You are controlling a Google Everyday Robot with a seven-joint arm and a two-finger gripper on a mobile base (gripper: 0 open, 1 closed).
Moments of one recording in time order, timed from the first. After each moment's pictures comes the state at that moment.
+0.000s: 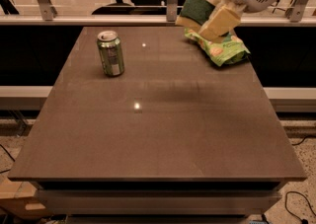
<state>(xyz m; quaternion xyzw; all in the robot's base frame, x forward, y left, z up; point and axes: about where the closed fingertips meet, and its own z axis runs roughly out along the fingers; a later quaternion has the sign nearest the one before) 0.562 -0.118 1.002 -0.60 0.74 0.09 0.31</state>
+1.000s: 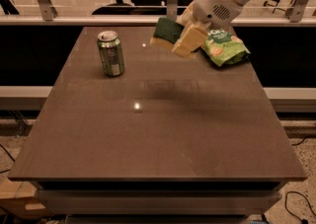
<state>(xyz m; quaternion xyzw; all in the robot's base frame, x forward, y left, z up) 0.570 -0.064 0.954 -0.64 0.71 0.14 0.26</state>
